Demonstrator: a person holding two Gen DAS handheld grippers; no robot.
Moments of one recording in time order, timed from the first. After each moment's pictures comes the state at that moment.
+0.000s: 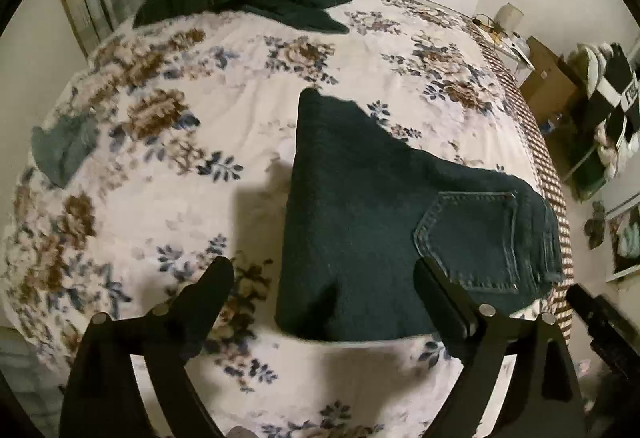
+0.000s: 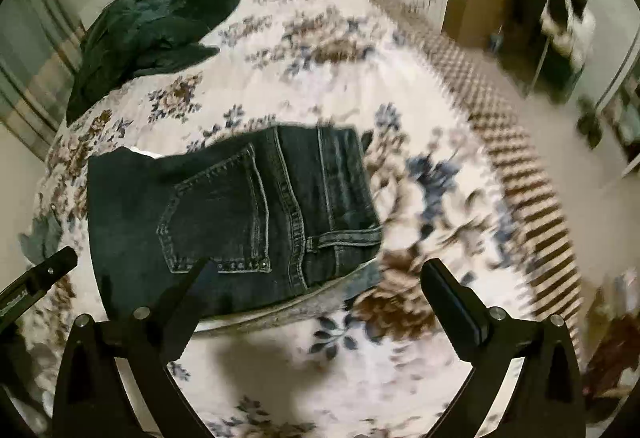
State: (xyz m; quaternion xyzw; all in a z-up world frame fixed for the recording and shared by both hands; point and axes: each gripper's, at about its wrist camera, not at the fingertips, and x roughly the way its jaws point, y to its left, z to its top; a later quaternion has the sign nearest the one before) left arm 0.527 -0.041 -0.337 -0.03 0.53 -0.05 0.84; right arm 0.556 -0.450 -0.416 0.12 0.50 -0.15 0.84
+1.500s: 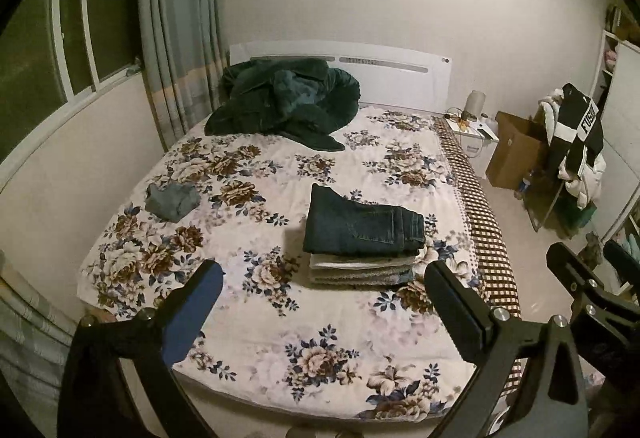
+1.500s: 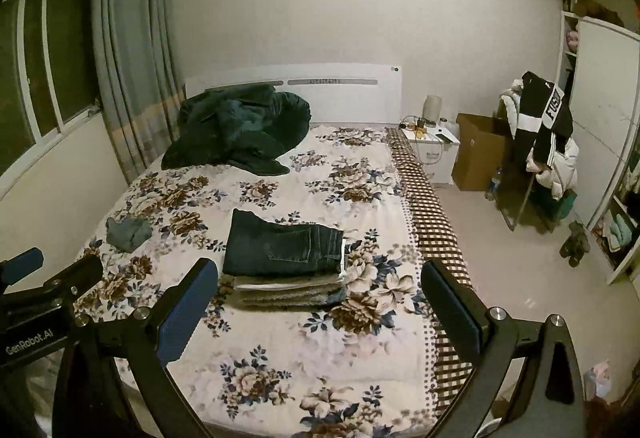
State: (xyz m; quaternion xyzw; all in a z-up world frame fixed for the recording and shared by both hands) left arm 0.180 -0.071 -0.054 -0.01 0.36 0.00 0.93; right arm 0.143 -0.372 -0.027 0.03 0.31 -0.07 0.95
